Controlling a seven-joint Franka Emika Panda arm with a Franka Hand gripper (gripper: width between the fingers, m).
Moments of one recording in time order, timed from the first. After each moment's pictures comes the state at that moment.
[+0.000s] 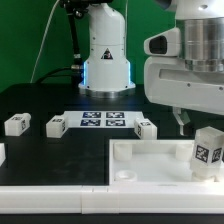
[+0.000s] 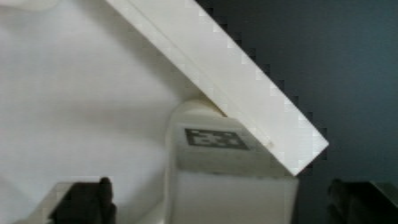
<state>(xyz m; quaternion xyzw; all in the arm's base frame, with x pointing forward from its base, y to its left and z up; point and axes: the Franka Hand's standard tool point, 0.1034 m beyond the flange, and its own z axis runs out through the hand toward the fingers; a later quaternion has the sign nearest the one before) 0.635 0.127 0.086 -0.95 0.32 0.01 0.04</state>
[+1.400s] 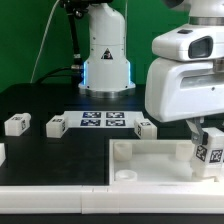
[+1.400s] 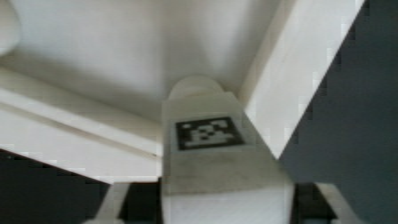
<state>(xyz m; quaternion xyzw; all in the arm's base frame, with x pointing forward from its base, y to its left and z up) 0.636 0.128 0.085 -0.98 -0.18 -0.01 0.01</state>
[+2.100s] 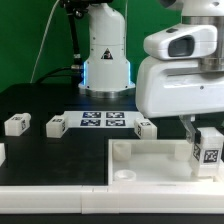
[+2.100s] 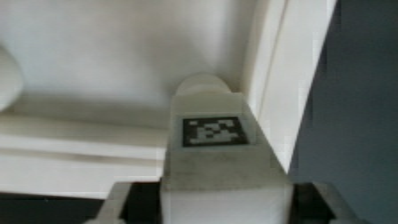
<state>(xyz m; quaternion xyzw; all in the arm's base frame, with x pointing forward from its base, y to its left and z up) 0.638 0.122 0.086 -1.00 0.00 -0.01 0.02</state>
